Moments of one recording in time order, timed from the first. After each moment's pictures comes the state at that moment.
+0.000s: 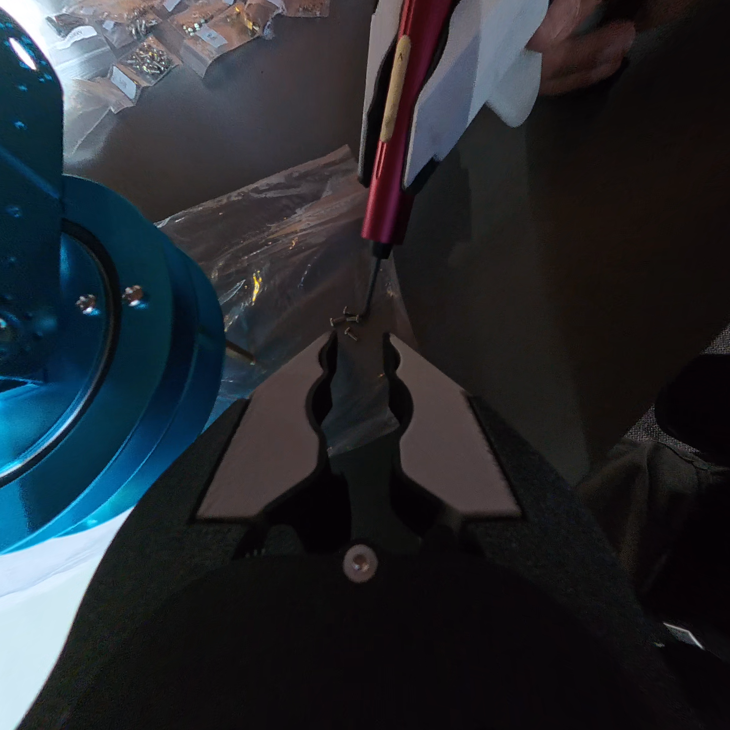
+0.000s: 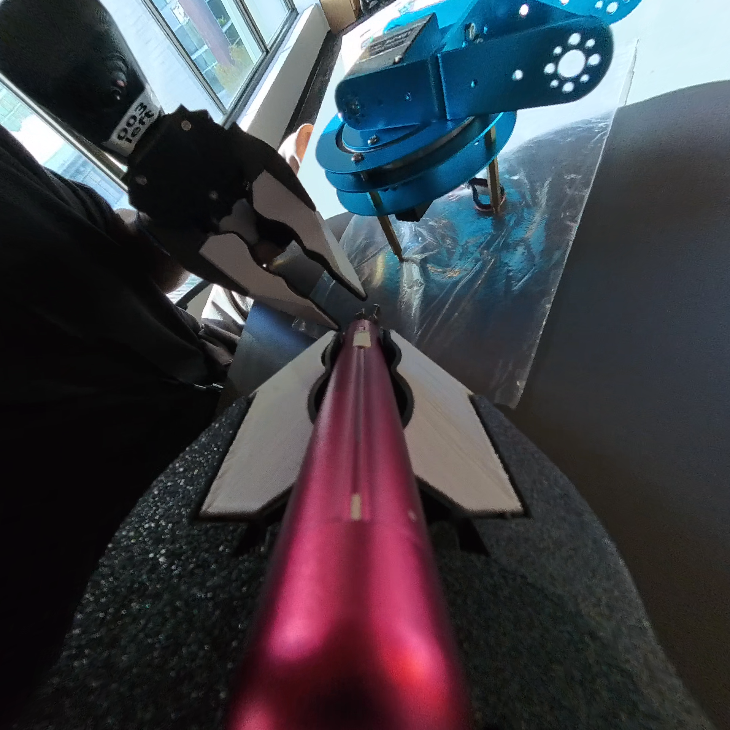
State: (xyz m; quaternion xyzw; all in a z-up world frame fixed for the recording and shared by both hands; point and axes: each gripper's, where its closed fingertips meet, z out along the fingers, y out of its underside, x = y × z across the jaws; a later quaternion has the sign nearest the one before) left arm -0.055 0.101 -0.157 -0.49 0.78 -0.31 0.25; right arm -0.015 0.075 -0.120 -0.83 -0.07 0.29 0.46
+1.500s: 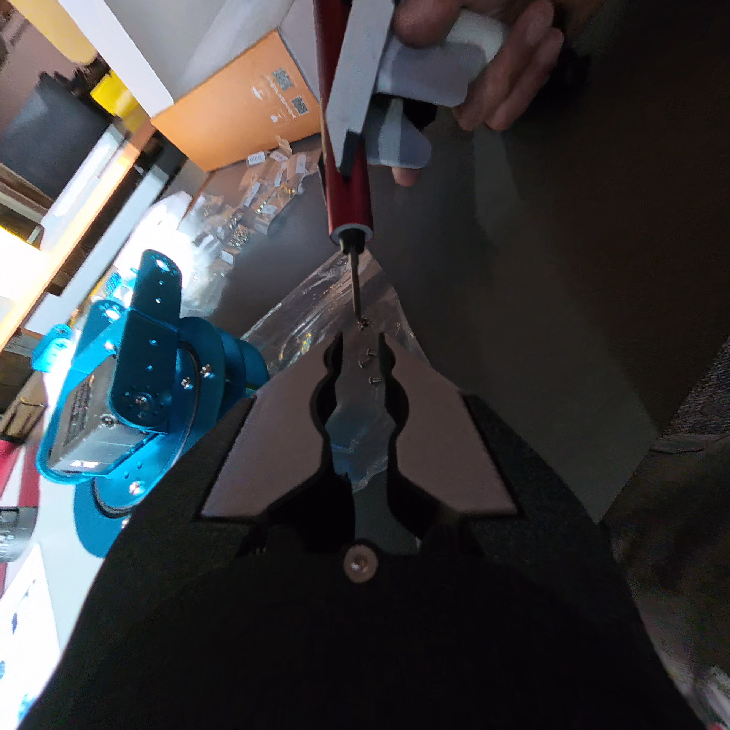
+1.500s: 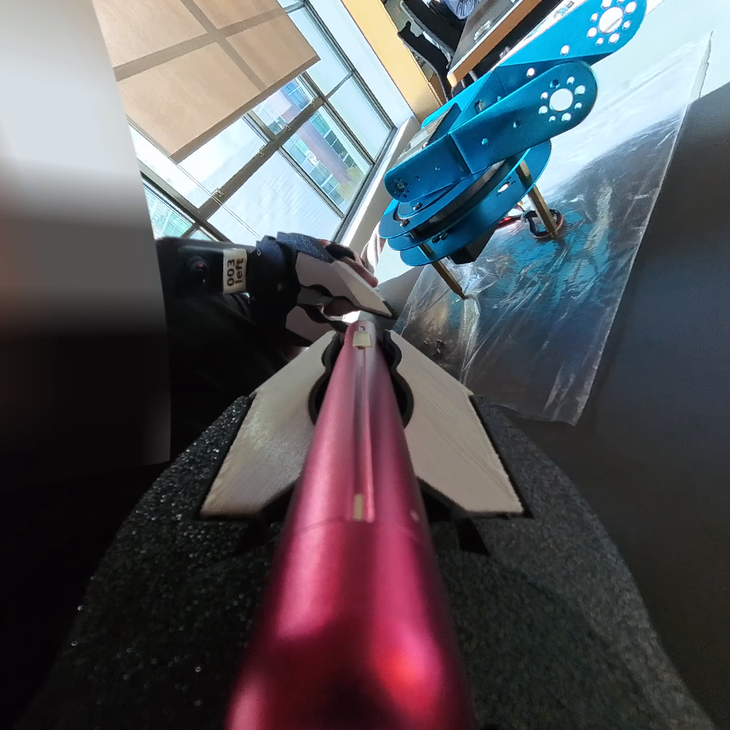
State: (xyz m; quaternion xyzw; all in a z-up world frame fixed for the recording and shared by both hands) left arm -0.052 0.096 -0.123 -0.32 0.79 -0.29 0.43; right arm -0.016 0.068 -0.083 -0.74 0.00 0.47 0.48
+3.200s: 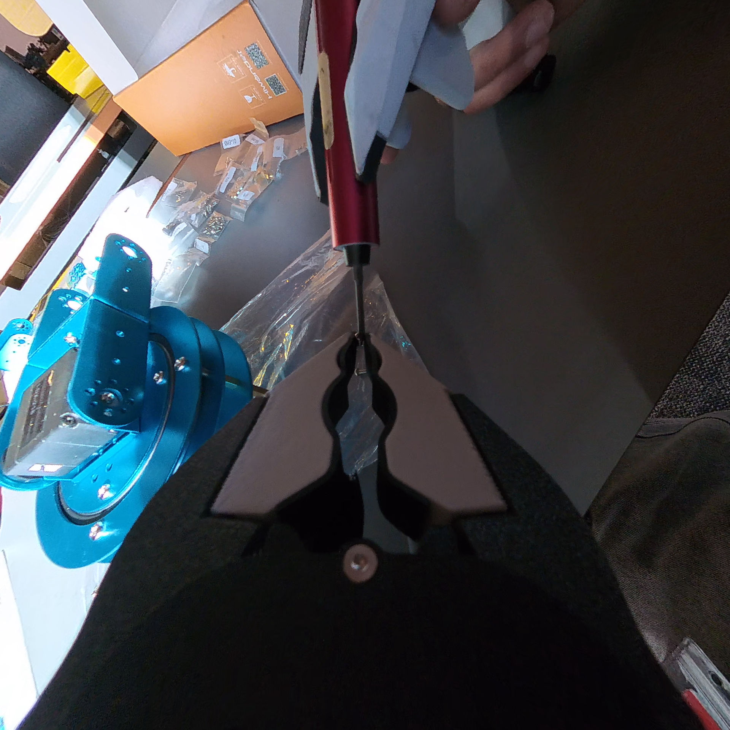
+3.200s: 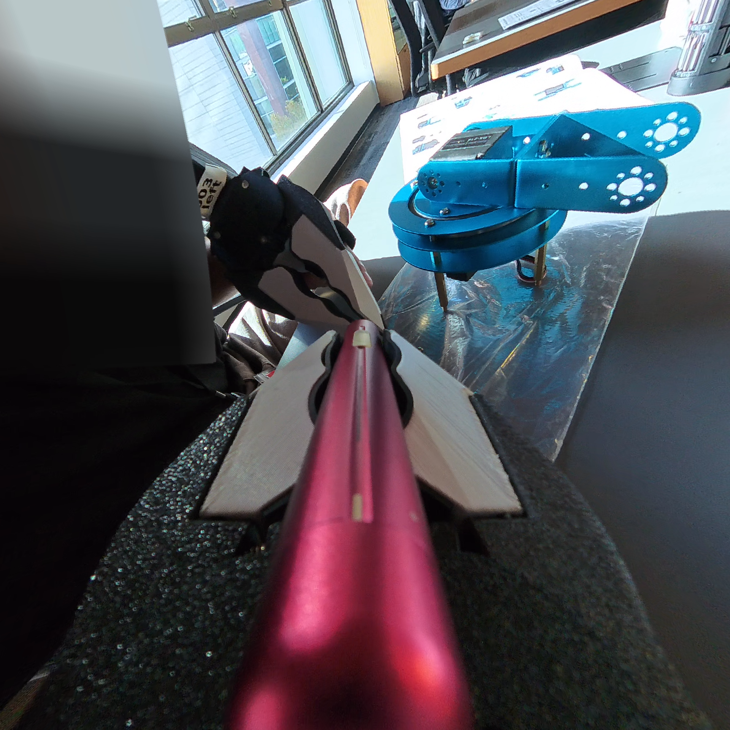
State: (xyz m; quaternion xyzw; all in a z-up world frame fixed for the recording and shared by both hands) left arm -0.056 0.094 -0.134 -0.32 0.80 -0.30 0.40; right arm -0.036 0.068 -0.086 -0.78 -0.13 0.30 0.53
